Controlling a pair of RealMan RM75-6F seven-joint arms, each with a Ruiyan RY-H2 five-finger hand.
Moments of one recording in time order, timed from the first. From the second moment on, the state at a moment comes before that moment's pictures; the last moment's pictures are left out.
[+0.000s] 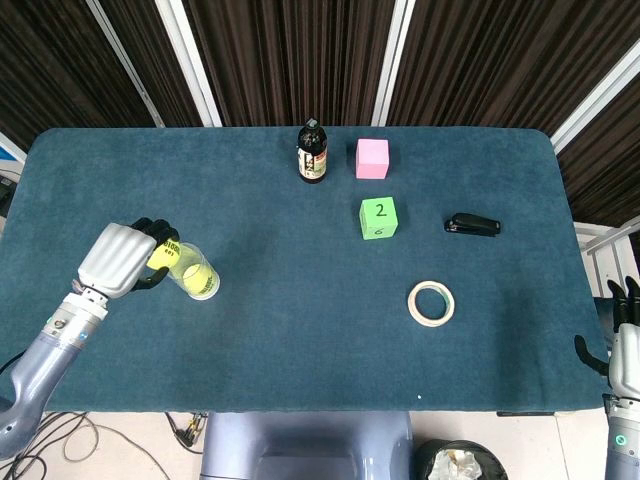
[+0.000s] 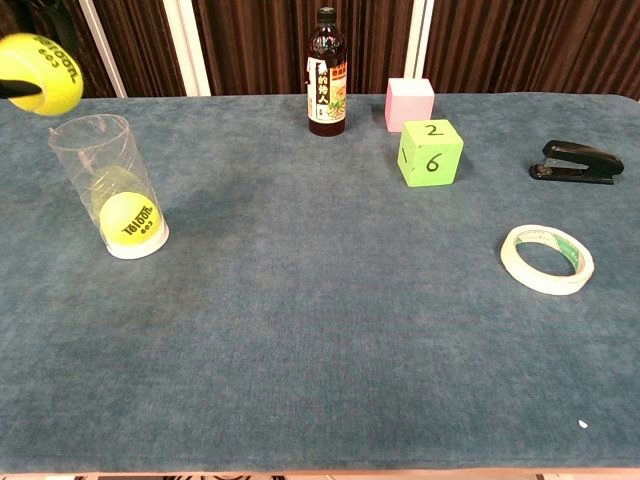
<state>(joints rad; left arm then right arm) -0.67 -1.00 -0.11 -1.84 1.23 1.08 0.35 0.03 -1.20 0.20 -1.66 -1.22 1.55 -0.19</state>
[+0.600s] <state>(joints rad) -0.69 -1.04 -0.11 -1.83 1.21 1.04 0.39 0.03 -1.20 0.21 -1.66 -1.22 1.55 -0.19</state>
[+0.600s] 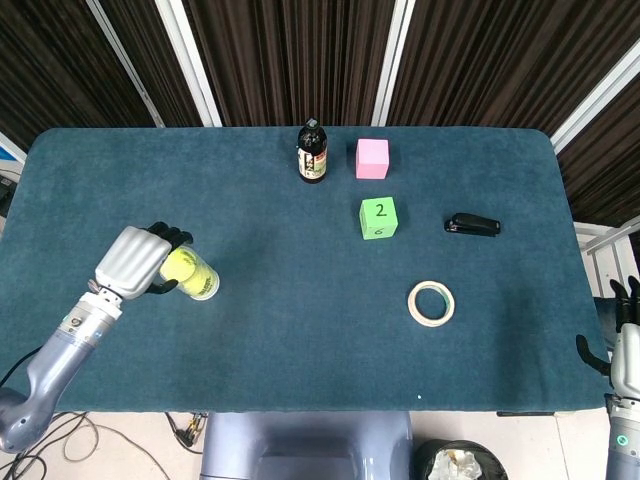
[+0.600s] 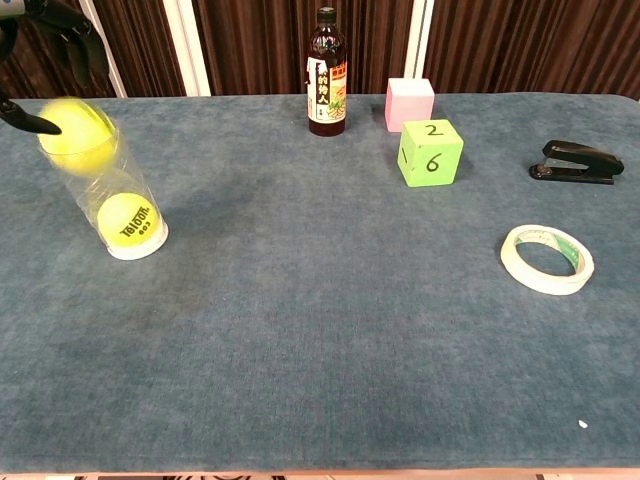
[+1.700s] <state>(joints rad) -0.26 -1.05 0.05 -1.74 1.40 1.55 0.33 0.03 -1.17 0.19 -1.68 -1.29 1.55 -0.14</state>
